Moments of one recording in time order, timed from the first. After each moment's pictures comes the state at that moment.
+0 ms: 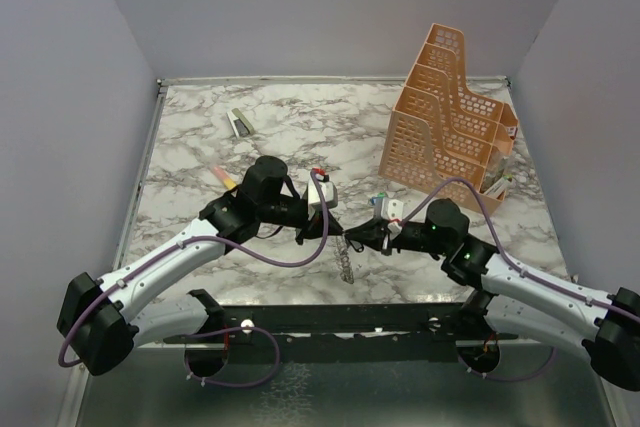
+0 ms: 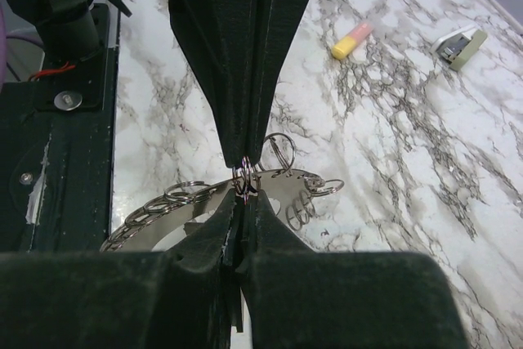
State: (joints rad) left arm -0.75 1.09 0.81 -0.18 0.80 0.24; right arm 0.84 0.89 0.42 0.34 -0.50 -0.24
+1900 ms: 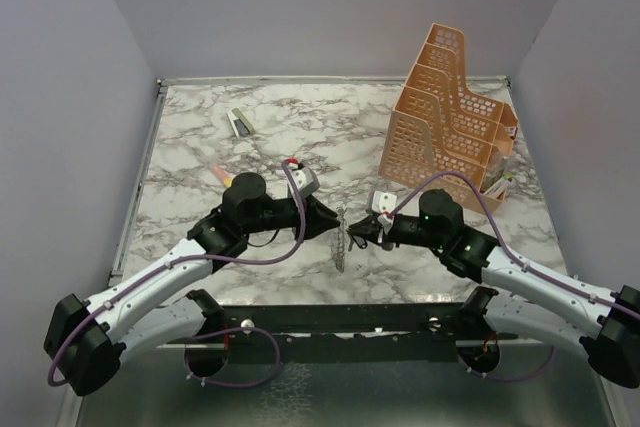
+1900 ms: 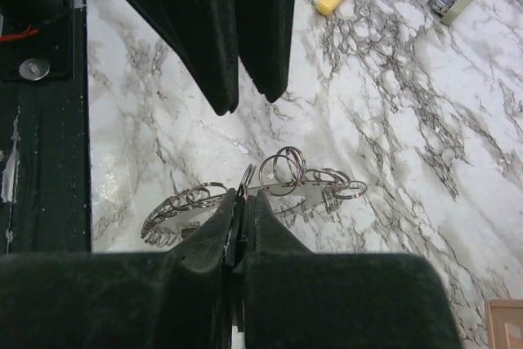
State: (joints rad) left arm -0.75 0.93 0.60 0.14 0.57 -0.18; right arm 0.84 0.90 0.51 0.14 -0.45 -0.30
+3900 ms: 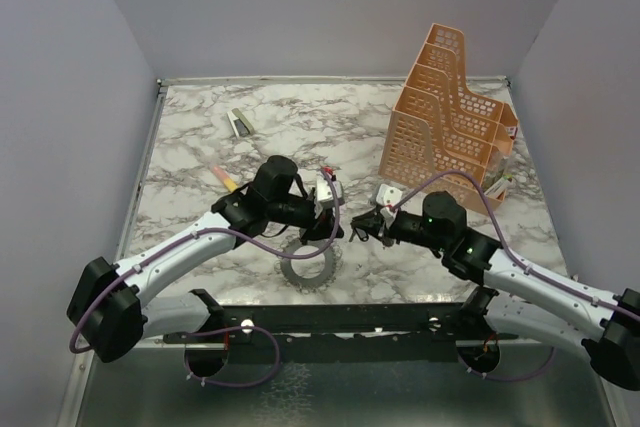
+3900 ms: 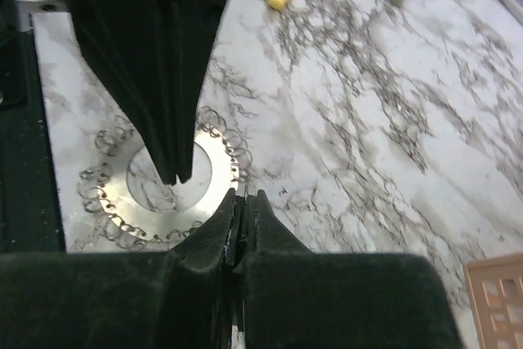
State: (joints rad) left arm -0.75 1.19 0.81 -0.19 0.83 0.23; right arm 0.84 0.87 0.51 0.16 -0.36 -0.26
